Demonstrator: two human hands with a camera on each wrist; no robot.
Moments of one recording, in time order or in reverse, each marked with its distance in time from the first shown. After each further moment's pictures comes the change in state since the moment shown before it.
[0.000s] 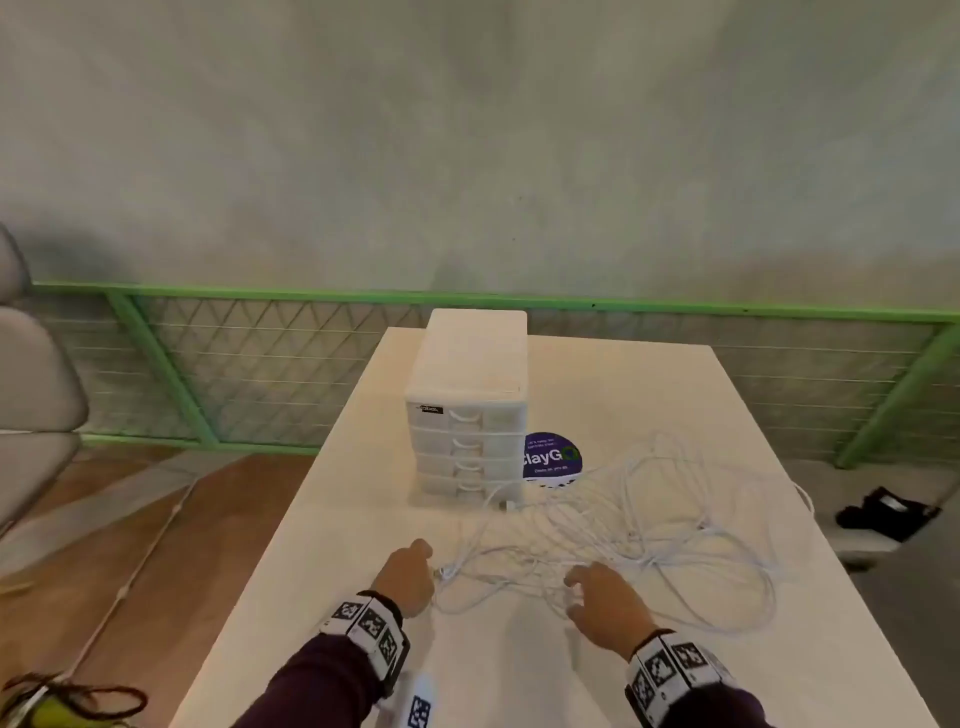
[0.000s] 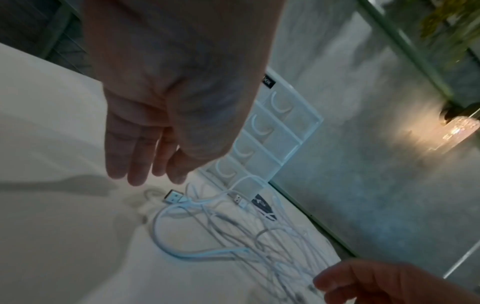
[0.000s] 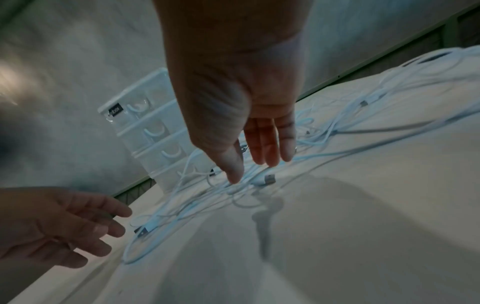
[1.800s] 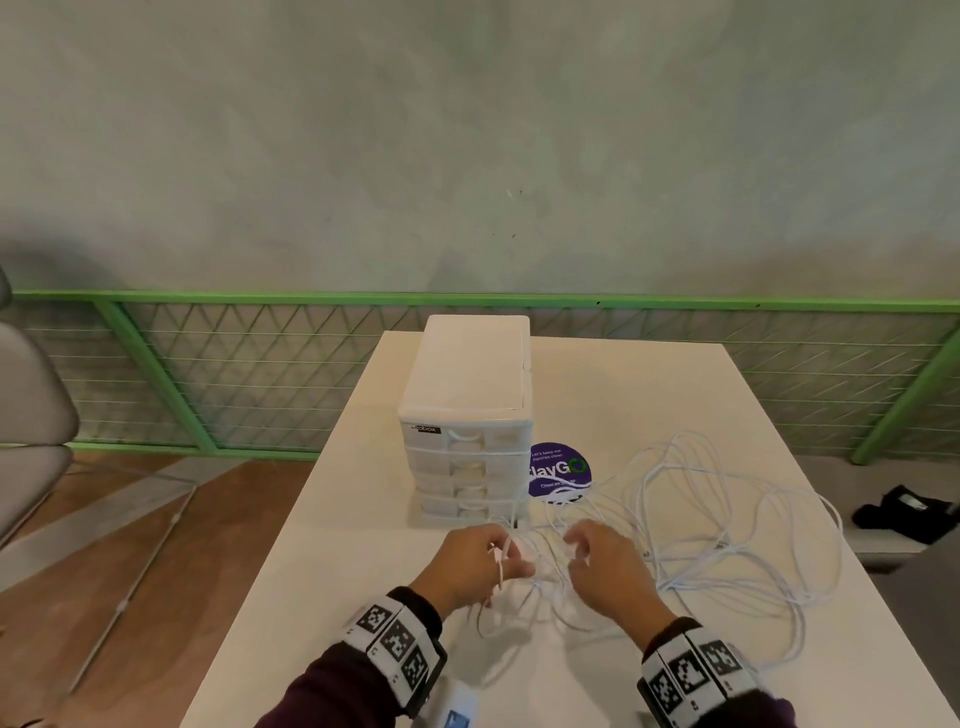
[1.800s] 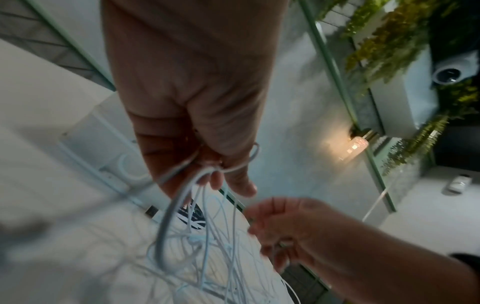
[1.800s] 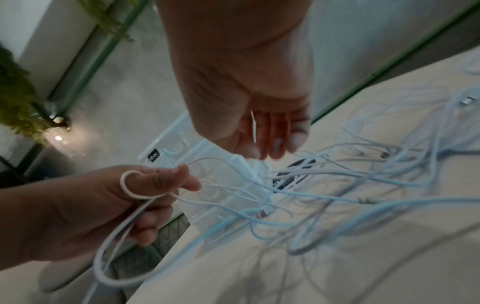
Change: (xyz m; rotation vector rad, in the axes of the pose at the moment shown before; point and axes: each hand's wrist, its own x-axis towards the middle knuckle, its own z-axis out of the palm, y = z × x) left_hand -0.006 0.083 -0.023 -0.437 -0.021 0.260; right_hand 0.020 -0.033 -0.054 0.231 0.220 -0.021
